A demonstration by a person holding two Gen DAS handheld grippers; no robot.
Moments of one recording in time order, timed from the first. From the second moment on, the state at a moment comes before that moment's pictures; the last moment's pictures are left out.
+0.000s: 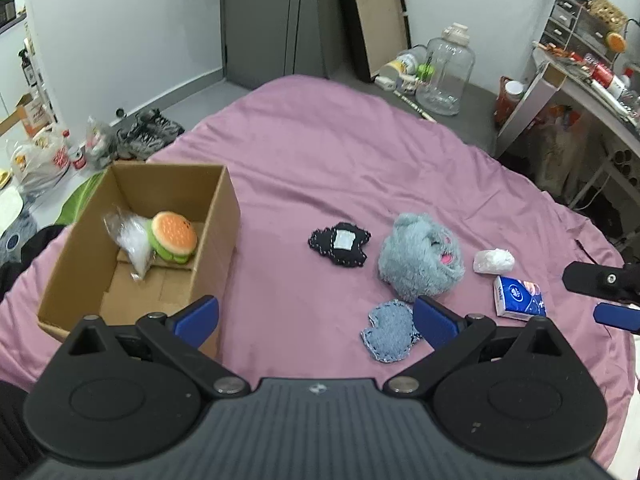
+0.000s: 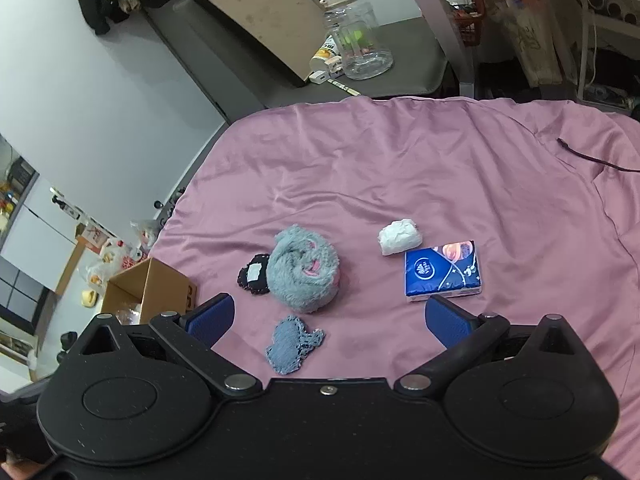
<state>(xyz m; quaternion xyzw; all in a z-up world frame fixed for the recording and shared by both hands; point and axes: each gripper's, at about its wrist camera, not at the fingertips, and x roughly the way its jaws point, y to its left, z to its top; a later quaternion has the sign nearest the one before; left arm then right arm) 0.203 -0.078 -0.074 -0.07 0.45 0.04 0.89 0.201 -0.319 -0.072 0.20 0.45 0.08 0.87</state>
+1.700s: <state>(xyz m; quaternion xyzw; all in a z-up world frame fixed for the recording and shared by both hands) 0.262 -0.143 -0.192 -0.06 0.52 -0.01 0.85 0.282 -0.341 -0.189 0.13 0.55 -0.02 0.82</state>
